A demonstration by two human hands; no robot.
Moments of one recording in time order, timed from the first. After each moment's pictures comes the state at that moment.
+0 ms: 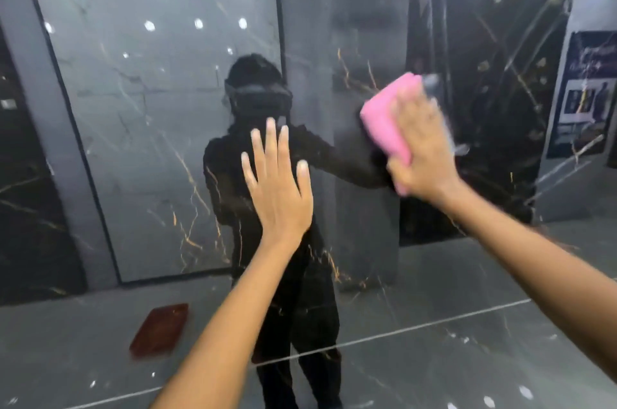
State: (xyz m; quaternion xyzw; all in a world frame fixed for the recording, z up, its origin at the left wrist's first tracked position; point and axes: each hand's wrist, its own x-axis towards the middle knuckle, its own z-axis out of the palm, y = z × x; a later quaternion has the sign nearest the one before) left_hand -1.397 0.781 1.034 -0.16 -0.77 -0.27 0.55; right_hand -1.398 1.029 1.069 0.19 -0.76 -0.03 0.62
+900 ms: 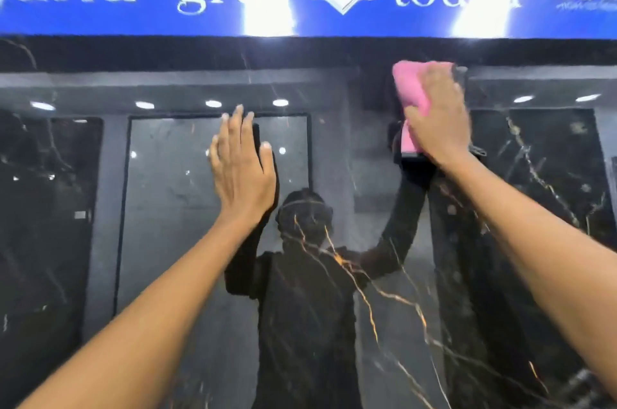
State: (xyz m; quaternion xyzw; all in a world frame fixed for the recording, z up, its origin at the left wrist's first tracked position) left_hand -1.413 0.817 1.271 -0.11 -0.69 -0.23 0.68; right_hand -1.402 1.103 1.349 0.06 -0.71 0.13 0.69
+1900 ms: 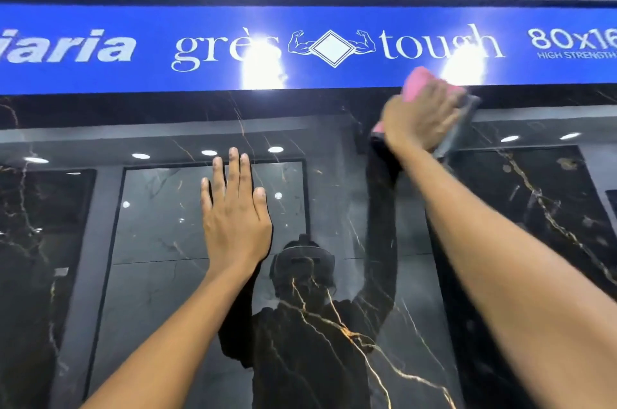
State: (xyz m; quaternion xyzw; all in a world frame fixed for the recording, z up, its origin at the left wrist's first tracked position) left_hand -1.444 0.814 1.296 -0.07 -0.70 -0.15 0.70; right_hand -1.393 1.046 1.426 -0.15 -0.65 0.33 0.67
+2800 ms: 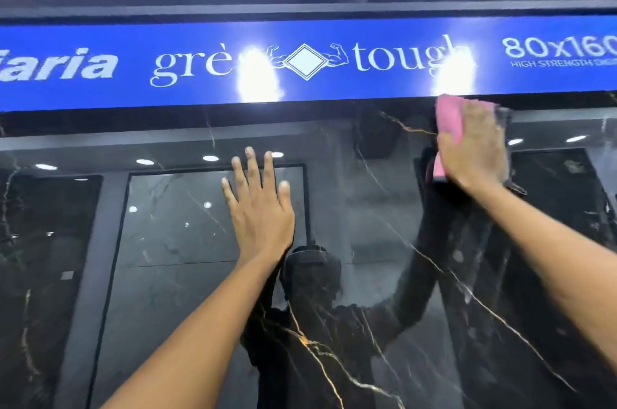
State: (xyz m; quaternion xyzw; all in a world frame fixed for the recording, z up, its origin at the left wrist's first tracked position) left_hand -1.442 0.896 1.315 -0.05 -0.70 -0.16 0.69; right_hand -1.404 1.196 1.390 -0.05 -0.68 0.20 0.70
